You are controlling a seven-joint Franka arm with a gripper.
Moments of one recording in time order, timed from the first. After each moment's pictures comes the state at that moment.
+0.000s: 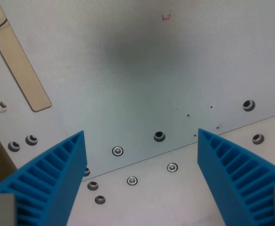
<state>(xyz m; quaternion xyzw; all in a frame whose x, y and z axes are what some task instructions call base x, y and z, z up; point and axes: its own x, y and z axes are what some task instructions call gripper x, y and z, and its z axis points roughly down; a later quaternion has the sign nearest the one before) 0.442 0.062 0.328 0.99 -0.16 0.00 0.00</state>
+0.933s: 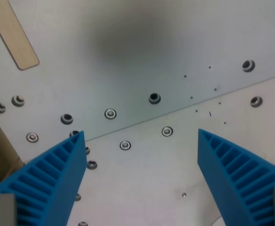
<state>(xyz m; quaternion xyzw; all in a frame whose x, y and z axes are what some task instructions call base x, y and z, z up) 0.397 0.082 0.326 0.99 -0.15 -0.04 0.01</state>
